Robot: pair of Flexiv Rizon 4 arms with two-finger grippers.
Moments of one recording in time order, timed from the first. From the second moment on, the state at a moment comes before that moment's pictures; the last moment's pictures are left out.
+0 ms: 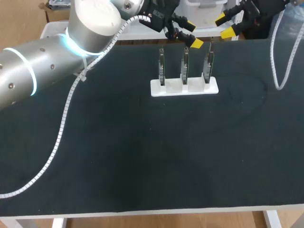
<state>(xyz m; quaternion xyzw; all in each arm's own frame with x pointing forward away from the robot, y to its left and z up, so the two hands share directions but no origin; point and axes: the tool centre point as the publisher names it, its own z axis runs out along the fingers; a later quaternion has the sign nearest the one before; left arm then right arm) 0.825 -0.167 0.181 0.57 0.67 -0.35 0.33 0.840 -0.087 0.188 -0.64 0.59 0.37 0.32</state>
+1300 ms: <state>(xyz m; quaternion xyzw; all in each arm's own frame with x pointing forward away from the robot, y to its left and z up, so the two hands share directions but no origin) 0.825 -0.167 0.181 0.57 0.67 -0.35 0.33 0.840 -0.071 0.193 -0.64 0.58 0.38 0.34</state>
